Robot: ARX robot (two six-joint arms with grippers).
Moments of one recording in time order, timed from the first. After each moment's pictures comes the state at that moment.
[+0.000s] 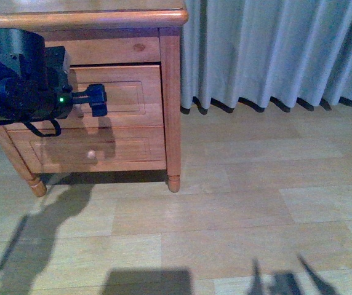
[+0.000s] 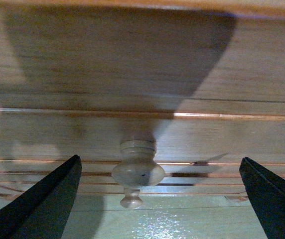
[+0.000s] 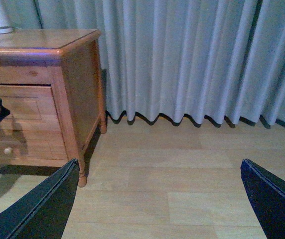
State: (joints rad) left arm -0.06 2.50 1.67 0.35 0.03 -0.05; right arm 0.00 0.00 0.01 0.00 0.00 0.00
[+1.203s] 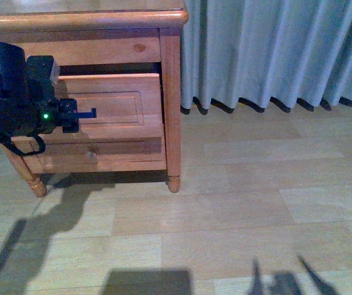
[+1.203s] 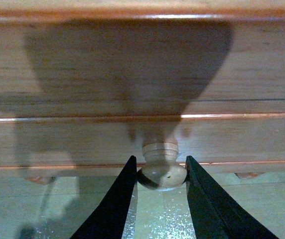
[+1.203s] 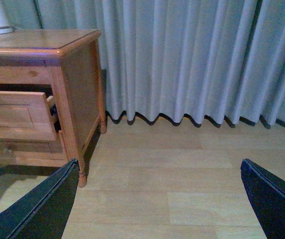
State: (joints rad) left arm -0.05 2.38 1.39 0.51 0.03 0.02; right arm 0.00 0.00 0.01 0.00 0.00 0.00
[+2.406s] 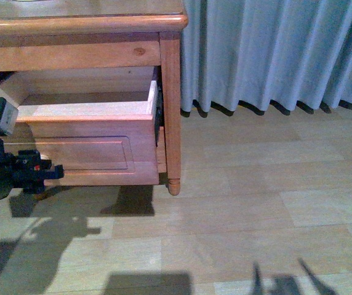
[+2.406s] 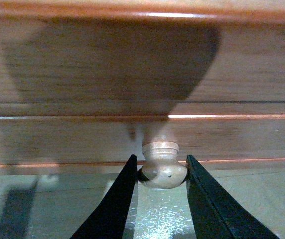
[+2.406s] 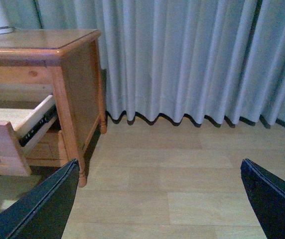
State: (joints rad) left arm 0.00 2.11 0.75 0.84 0.11 0.02; right arm 0.00 0.00 0.01 0.00 0.00 0.00
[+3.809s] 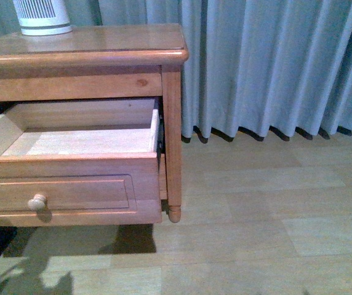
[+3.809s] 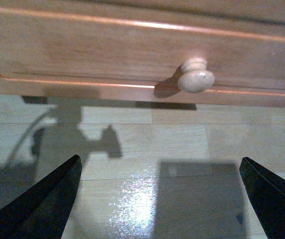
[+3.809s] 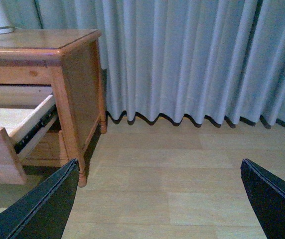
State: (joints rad) left arm 0.13 1.73 0.45 0.65 0.26 0.01; right arm 0.00 0.00 0.01 0.00 0.00 0.00
